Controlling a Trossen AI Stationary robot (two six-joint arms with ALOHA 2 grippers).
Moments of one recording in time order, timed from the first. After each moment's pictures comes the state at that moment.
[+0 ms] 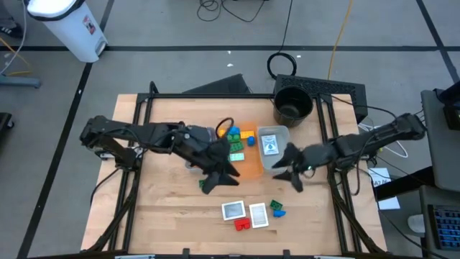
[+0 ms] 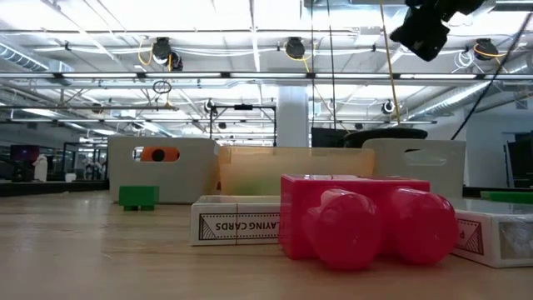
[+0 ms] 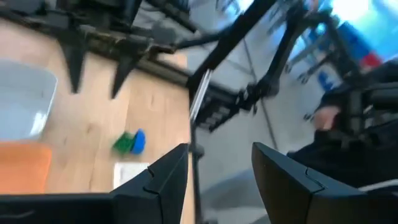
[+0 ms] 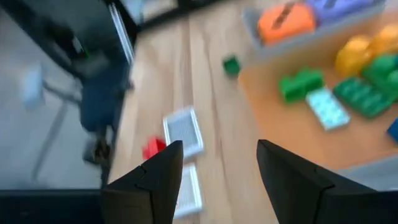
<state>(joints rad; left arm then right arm) -0.21 1.58 1.69 -0.51 0.23 -0.57 0.31 0.97 0.77 -0.33 0.08 0.52</state>
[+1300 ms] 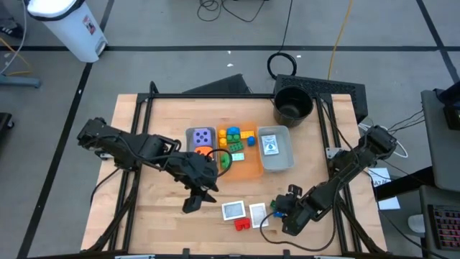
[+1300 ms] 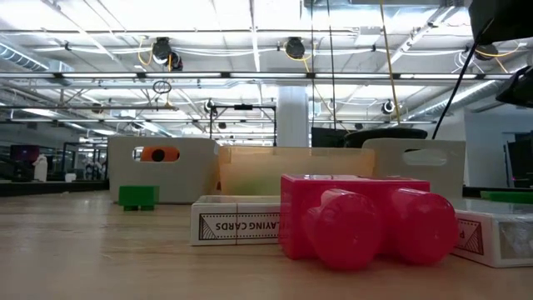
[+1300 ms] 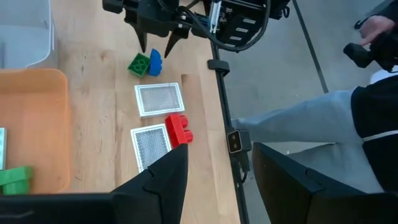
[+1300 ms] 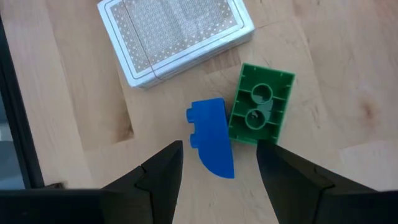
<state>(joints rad) -0.35 1.57 1.69 -0.84 0.15 -0.41 0.75 1.61 0.97 -0.59 0.18 1.02</state>
